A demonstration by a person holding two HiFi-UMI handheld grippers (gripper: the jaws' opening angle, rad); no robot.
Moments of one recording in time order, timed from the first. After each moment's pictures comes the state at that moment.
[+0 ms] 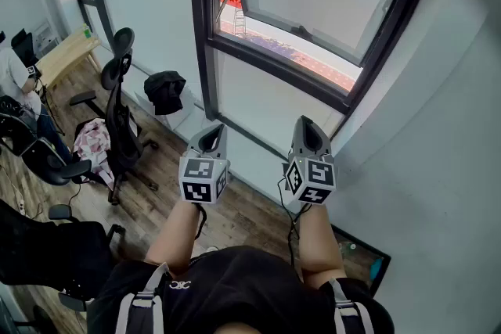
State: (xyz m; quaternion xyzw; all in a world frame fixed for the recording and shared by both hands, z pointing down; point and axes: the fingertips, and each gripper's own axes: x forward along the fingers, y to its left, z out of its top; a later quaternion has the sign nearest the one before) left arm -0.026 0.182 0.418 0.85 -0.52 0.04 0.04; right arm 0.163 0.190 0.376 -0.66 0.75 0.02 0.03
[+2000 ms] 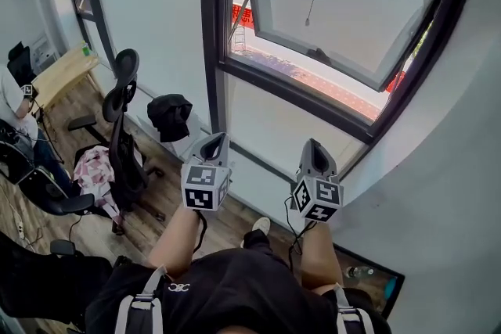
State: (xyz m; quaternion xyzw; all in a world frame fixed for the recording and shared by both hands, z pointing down) left arm -0.106 0.038 0.444 0.86 -0.51 0.05 0.02; right arm 0.109 0.074 0.434 -0.69 0.73 -0.01 0.05
